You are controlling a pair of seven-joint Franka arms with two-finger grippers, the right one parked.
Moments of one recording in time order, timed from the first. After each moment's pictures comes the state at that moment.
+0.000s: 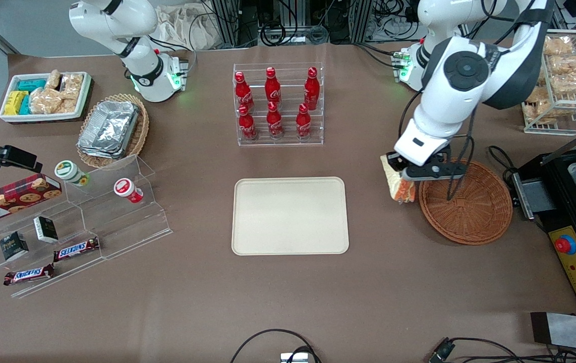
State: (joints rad) arm 0.16 0.02 -0.61 -2.01 0.07 2.09 -0.48
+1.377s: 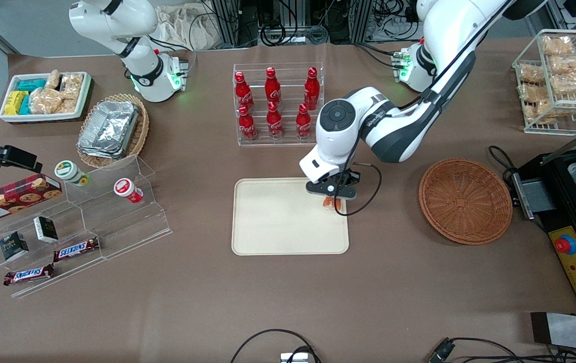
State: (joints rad) arm -0.09 0.52 -0.70 -1.75 0.45 2.09 -0.74
